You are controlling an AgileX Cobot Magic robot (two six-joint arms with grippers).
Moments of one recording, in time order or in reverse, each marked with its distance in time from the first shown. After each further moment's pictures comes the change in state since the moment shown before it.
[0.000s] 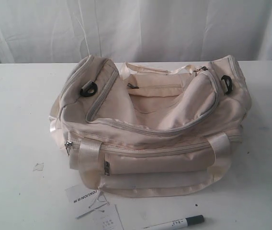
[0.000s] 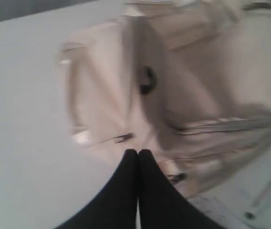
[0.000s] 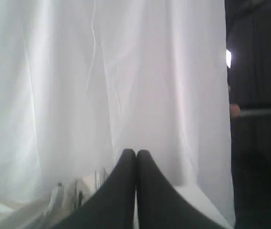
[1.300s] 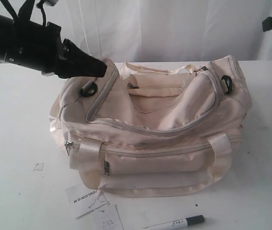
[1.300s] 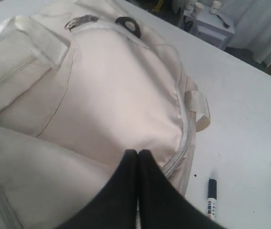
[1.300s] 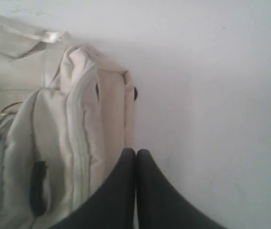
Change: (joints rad) left arm -0.340 0.425 -0.012 -0.508 -0.128 0.584; right arm -0.076 1.738 -1.567 0.471 1.075 -0.569
